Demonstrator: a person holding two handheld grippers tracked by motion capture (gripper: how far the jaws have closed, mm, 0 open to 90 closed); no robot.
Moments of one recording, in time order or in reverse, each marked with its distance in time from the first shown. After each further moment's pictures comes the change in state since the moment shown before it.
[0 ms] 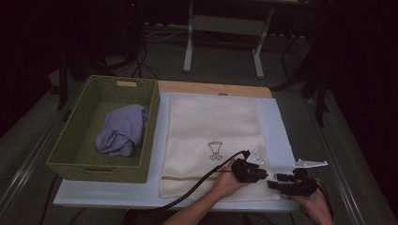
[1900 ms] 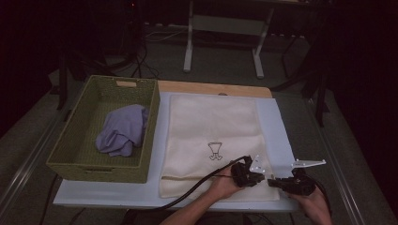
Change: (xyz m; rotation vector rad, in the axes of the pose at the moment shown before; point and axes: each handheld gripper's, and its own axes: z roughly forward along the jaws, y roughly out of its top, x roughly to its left) left arm -0.011 -0.007 0.000 0.106 0.094 0.143; right arm 0.000 0.002 0.002 0.020 0.085 0.009
